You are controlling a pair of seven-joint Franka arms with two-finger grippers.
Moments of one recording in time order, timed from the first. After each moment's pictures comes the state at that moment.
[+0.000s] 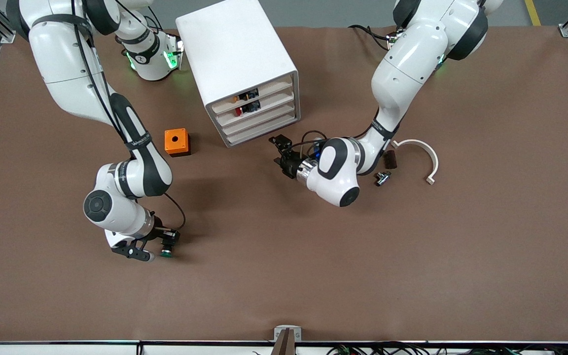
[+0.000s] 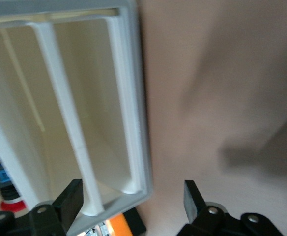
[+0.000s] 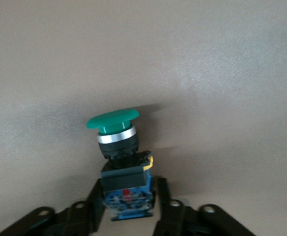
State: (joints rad) left arm -0.53 0.93 -0.18 -1.44 -1.00 1.86 -2.20; right arm 0.15 0.75 0.02 -1.62 0.11 2.43 0.35
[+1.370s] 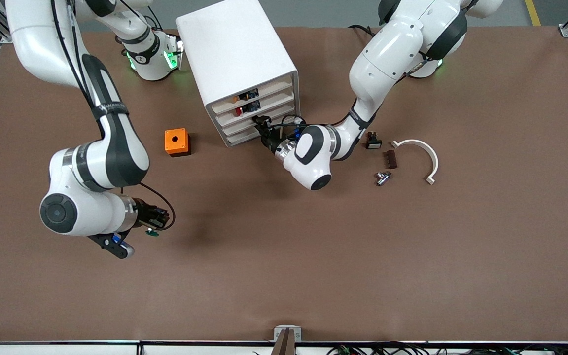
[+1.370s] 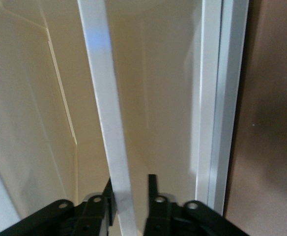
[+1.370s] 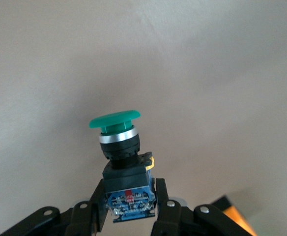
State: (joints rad) left arm -0.63 0.97 -0.19 -1.43 -1.12 1.79 -2.23; right arm 0.19 0.62 0.04 -1.32 0.12 1.73 0.78
